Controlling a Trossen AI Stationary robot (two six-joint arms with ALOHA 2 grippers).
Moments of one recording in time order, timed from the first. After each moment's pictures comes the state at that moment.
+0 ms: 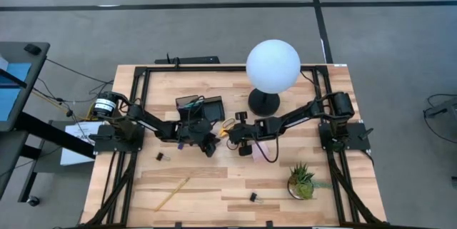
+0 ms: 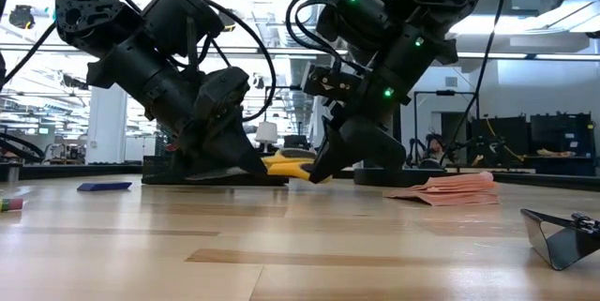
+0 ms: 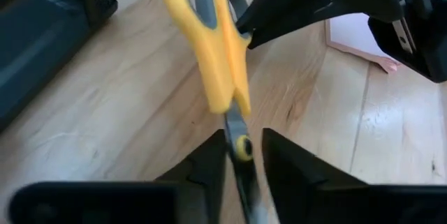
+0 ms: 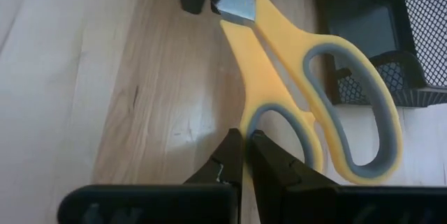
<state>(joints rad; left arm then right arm) -0.10 1.73 0.56 0.53 -0.21 -0.68 0.10 1.94 1.04 -0.04 0.29 -0.29</state>
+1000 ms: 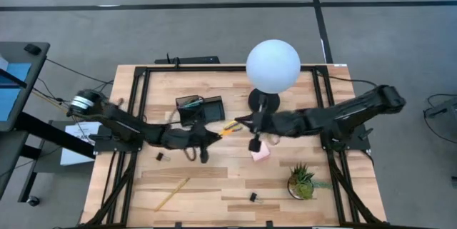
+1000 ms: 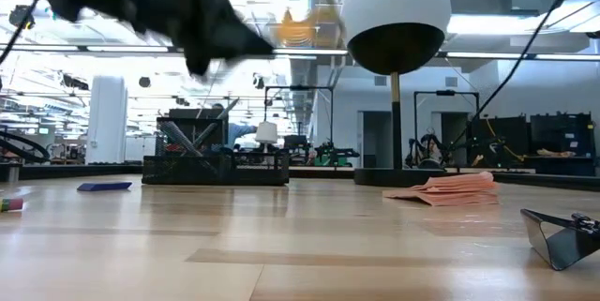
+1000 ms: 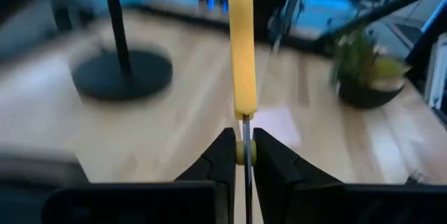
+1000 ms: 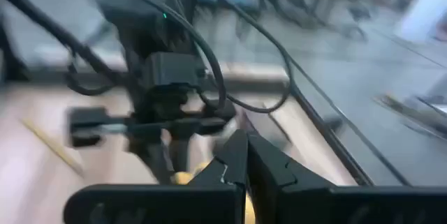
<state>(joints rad) -0.27 1.46 0.55 0.64 -0.47 -0.27 0.25 1.37 1.04 0.04 0.47 -0.09</state>
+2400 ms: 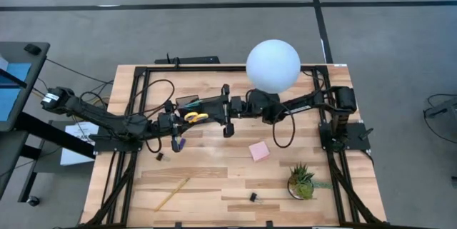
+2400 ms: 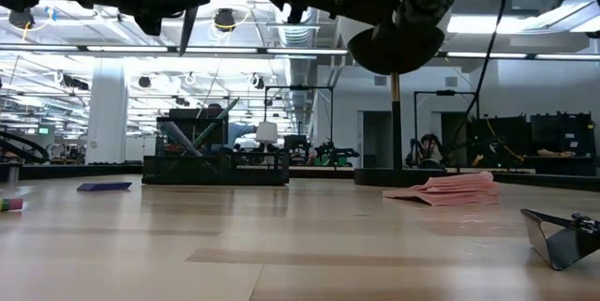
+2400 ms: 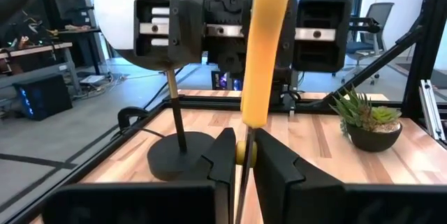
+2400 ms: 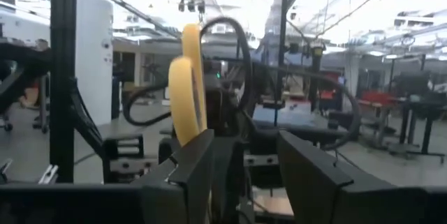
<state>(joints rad) -0.28 0.87 0.29 0.63 -0.54 0.05 -0.05 1.89 1.08 1.07 -0.21 -0.08</state>
